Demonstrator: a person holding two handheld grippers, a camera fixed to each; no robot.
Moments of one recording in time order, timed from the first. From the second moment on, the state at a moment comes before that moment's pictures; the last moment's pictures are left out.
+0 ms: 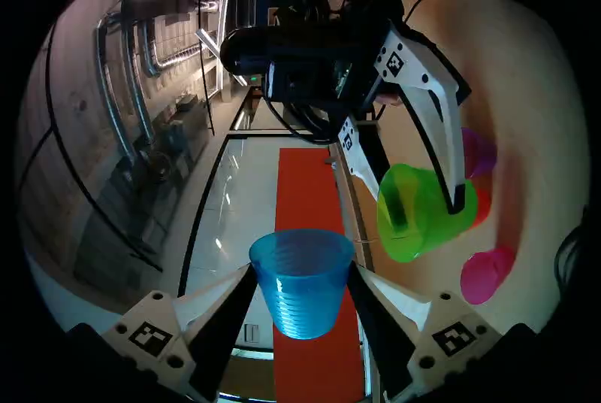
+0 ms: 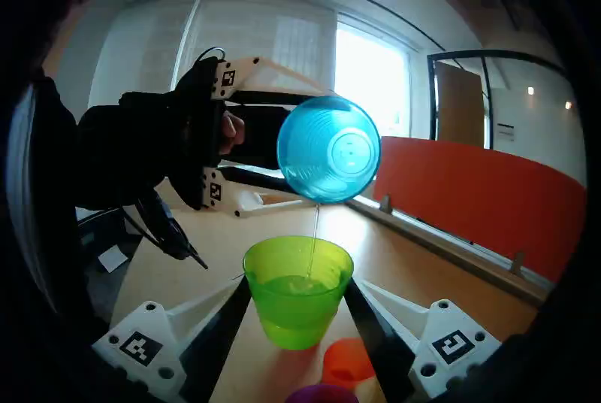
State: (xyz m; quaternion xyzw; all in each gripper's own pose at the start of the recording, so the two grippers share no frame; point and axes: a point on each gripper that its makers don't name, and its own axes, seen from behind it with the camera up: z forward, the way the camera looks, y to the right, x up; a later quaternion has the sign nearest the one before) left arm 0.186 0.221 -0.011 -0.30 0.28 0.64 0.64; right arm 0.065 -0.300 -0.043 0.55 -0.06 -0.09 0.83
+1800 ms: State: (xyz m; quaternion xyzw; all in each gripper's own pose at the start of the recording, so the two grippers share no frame) left arm 0.200 0.213 -0.004 -0.35 0.23 0.46 0.79; right arm 0.074 -0.298 -0.043 0.54 -0.05 -0.08 0.83
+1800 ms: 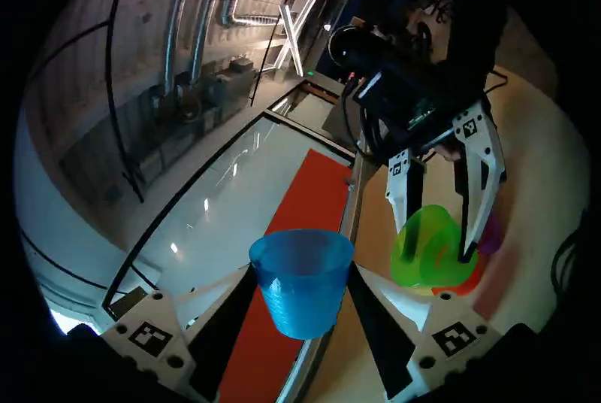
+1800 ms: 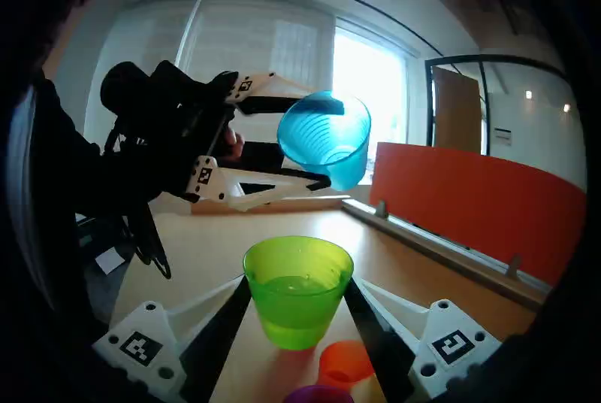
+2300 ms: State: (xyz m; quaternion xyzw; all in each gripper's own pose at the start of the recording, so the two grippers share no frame) left arm 0.212 0.208 -0.013 -0.38 0.19 0.34 0.84; right arm 0.077 -0.299 -0.044 0.54 -0.05 -0.08 0.84
